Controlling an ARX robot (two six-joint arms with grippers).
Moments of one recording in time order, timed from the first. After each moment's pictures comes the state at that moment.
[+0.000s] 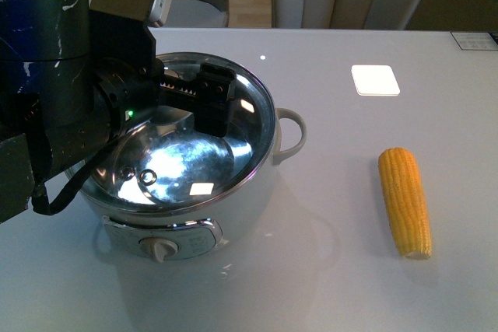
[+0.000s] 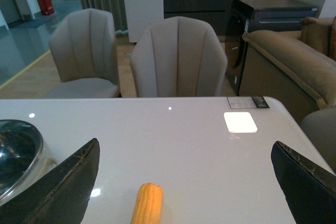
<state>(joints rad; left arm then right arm) -0.42 2.03 0.68 0.94 -0.10 0.02 0.00 0.01 0.02 0.00 0.00 0.00</state>
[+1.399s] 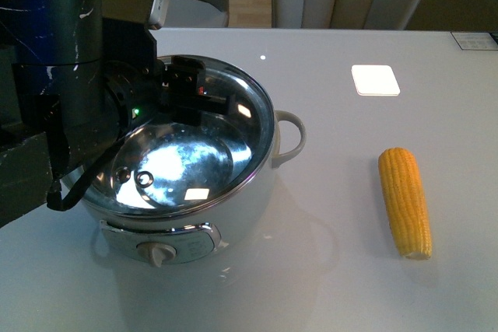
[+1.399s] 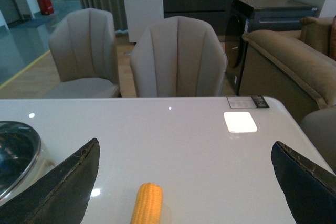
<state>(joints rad) -0.42 2.06 0.71 0.94 -0.13 -0.03 0.00 0.01 0.02 0.00 0.00 0.00</state>
